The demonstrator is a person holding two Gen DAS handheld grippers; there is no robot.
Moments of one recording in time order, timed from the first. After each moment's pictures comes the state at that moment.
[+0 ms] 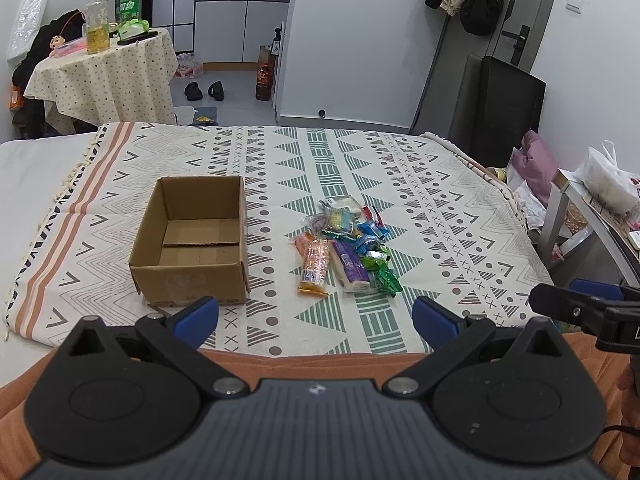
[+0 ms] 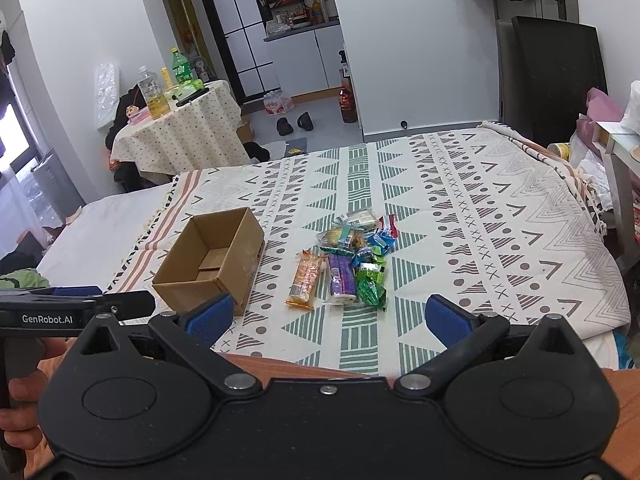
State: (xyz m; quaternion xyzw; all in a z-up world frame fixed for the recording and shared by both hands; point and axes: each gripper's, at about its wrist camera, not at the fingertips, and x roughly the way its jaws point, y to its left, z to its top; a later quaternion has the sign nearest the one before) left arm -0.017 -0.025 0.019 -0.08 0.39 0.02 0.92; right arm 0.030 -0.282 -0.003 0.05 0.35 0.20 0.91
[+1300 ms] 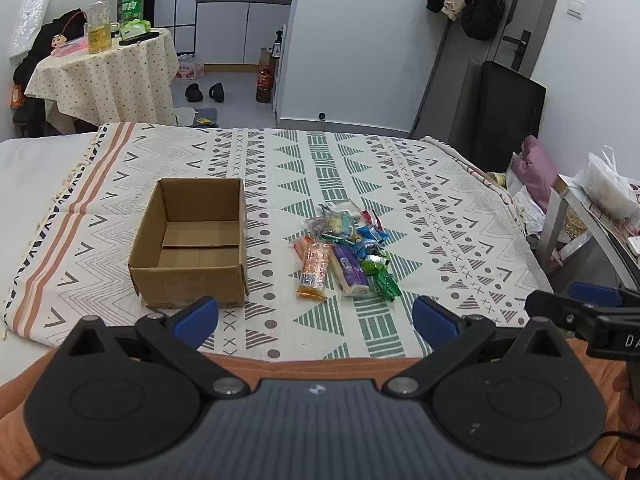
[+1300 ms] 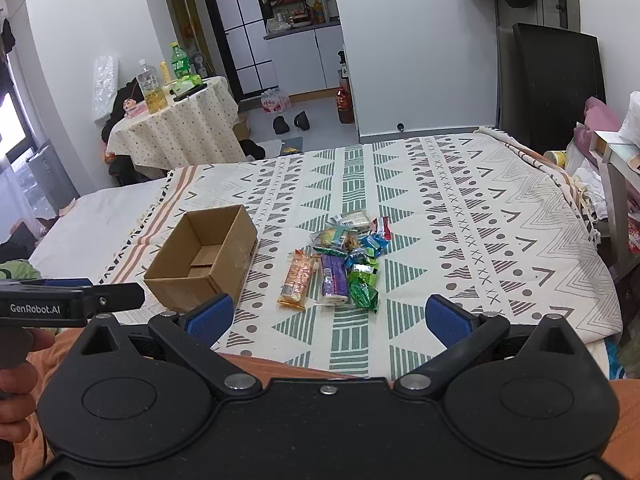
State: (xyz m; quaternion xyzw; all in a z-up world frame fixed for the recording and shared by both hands) left arm -0.018 -0.025 0.022 -0.09 0.38 0.02 0.92; right arm 0.036 -0.285 -0.003 0.04 0.36 0.20 0.91
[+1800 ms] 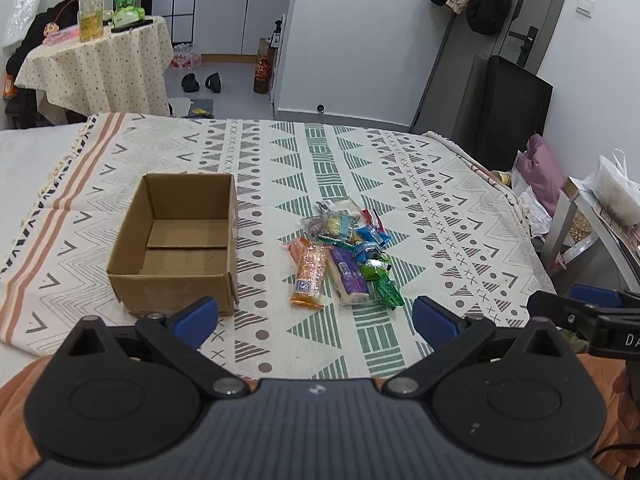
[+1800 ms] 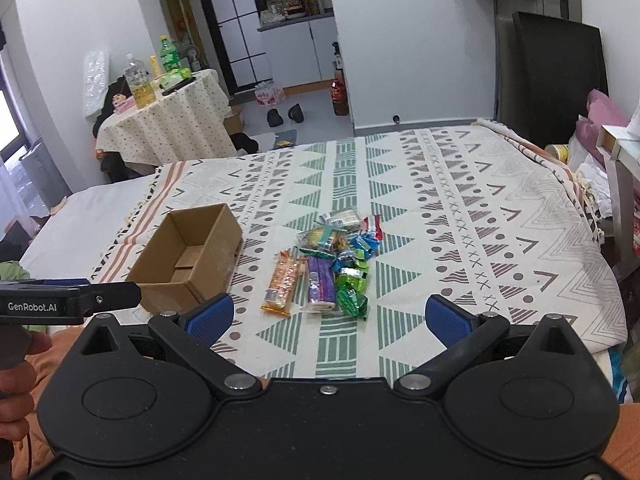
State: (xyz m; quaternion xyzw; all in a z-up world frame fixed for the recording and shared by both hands) left arm 0.023 -0.019 -0.003 -0.10 0.40 0.01 0.91; right arm 0.068 -0.282 -0.023 0.04 0.37 0.19 0.91
